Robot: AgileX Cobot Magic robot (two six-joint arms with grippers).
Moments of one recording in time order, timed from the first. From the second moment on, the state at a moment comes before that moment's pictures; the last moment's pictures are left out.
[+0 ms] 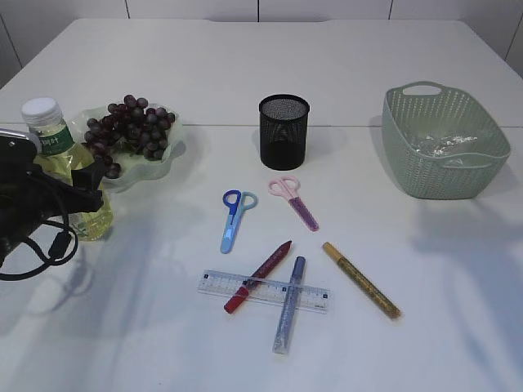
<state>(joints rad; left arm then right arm) -0.17 2.03 -0.62 -0.04 -1.15 0.06 0.01 1.00 -0.64 0.00 -0.01 -0.17</state>
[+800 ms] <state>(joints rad) -0.17 1.90 -0.57 -0.04 -1.15 0.06 0.01 1.00 -0.64 0.00 -0.01 -0.17</state>
